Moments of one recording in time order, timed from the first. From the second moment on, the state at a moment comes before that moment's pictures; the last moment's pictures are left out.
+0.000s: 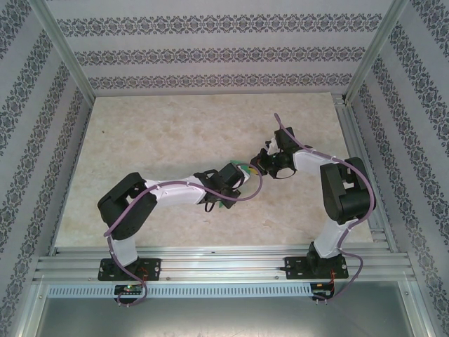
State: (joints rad) left arm -0.92 1.83 1.10 -0.30 -0.05 -0.12; right arm 0.25 1.78 1.01 -0.30 -0.67 0.73
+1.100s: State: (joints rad) left arm -0.69 1.92 1.08 -0.14 0.55 -0.27; right arm 0.15 1.58 0.81 -0.18 -0.57 0.65
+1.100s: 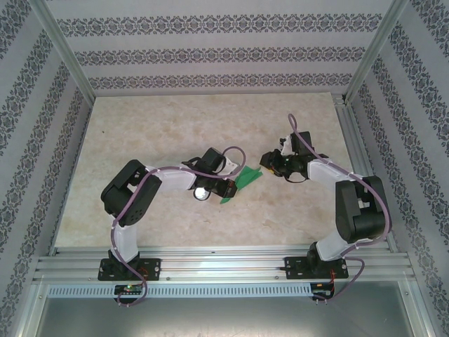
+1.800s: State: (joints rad) left arm -0.68 1.94 1.08 -0.10 0.58 -0.32; right arm 0.20 1.80 0.82 -0.02 -0.56 0.78
